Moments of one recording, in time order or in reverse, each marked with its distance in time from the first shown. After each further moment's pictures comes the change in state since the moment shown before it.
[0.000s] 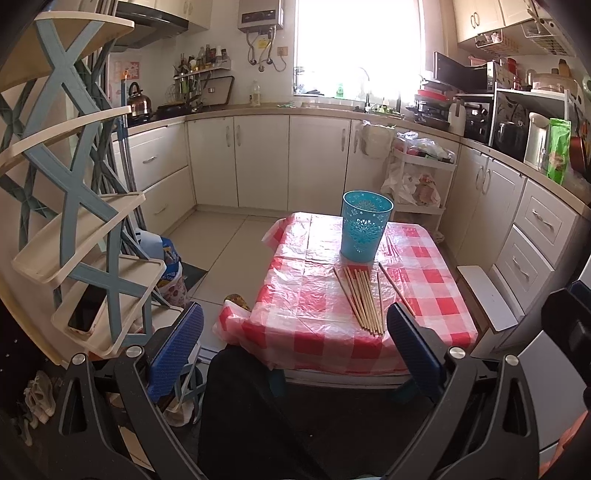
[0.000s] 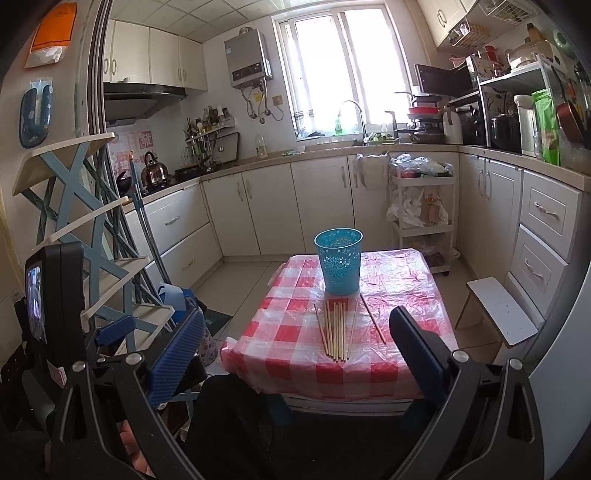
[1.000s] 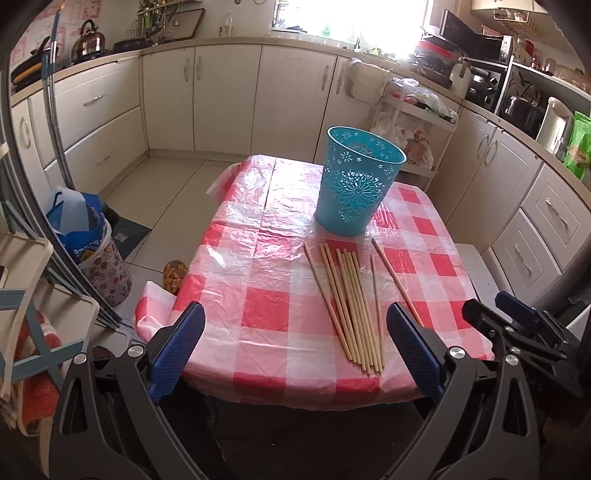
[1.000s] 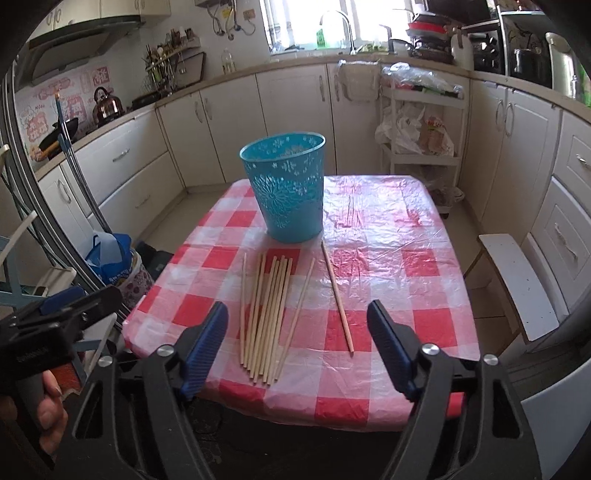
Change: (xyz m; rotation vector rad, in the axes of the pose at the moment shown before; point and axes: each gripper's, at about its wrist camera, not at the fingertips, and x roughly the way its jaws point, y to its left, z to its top) left arm 0.244 -0.041 0.019 -0.046 0.227 -0.126; right arm 0.275 -0.126 -0.019 -0.019 0.337 -0.062
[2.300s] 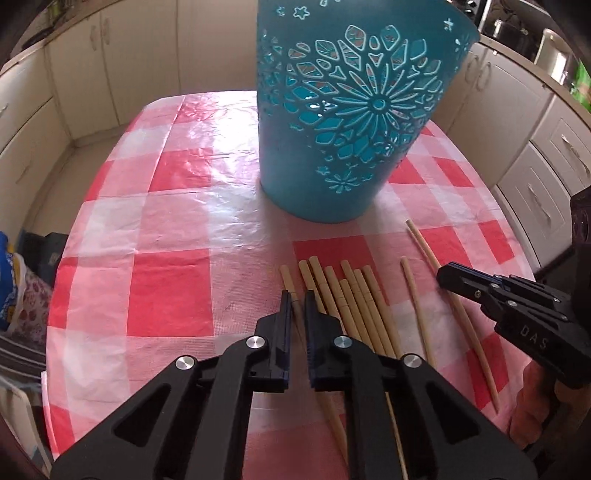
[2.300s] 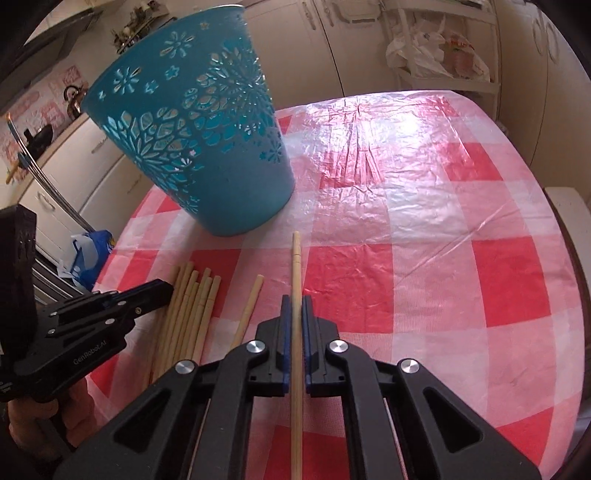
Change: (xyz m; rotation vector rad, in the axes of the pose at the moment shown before) left arm 0.231 -0.042 0.044 0.212 0.236 -0.154; right arm 0.179 -0.073 0.024 0.158 0.144 0.175
